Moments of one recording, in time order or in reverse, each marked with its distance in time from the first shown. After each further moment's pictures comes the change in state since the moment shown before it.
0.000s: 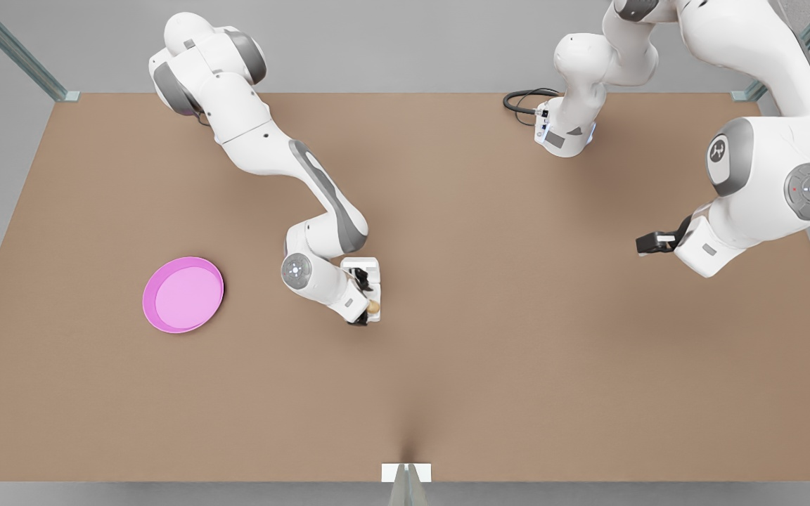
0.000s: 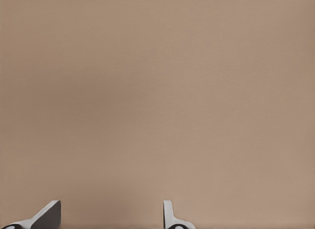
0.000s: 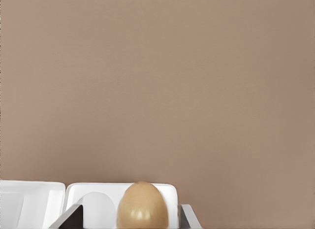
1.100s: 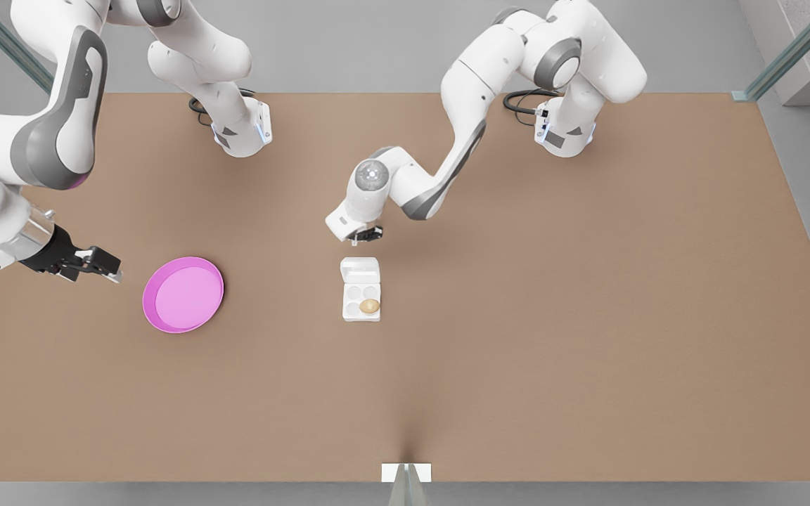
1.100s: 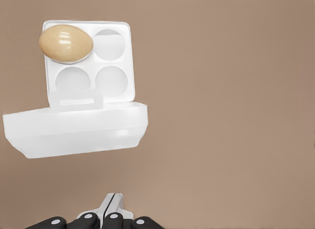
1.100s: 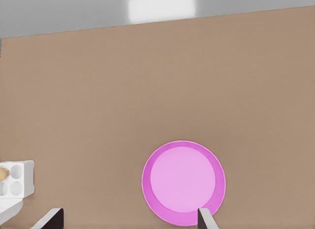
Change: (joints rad) left arm -0.888 0.639 -0.014 0.182 -0.306 0.768 -0.667; right arm -0.500 -0.516 -0.186 0.124 -0.387 -0.658 1.283
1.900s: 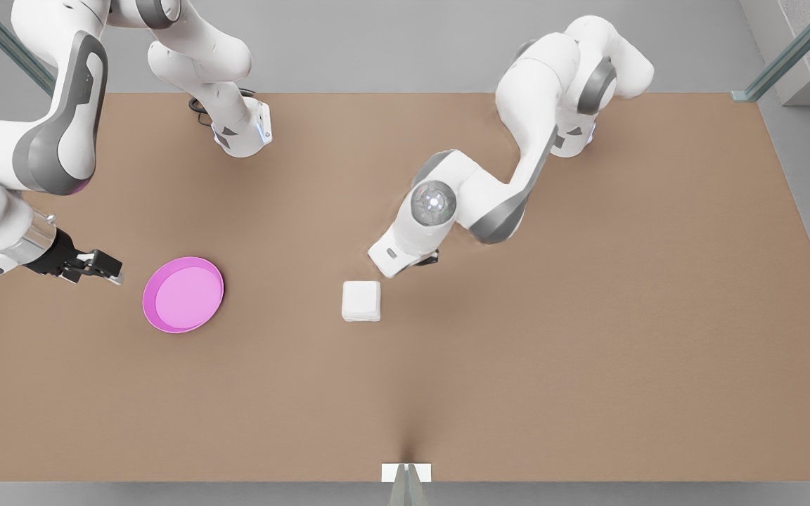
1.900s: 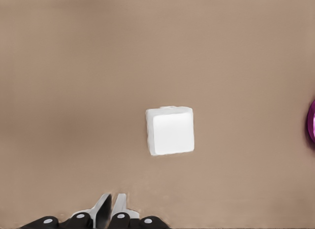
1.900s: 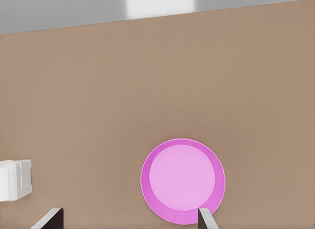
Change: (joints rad) left arm 0.325 -0.051 0.087 0.523 -0.003 -0.803 0.227; right arm -0.001 0.012 -0.002 -0.003 0.000 -0.002 0.004
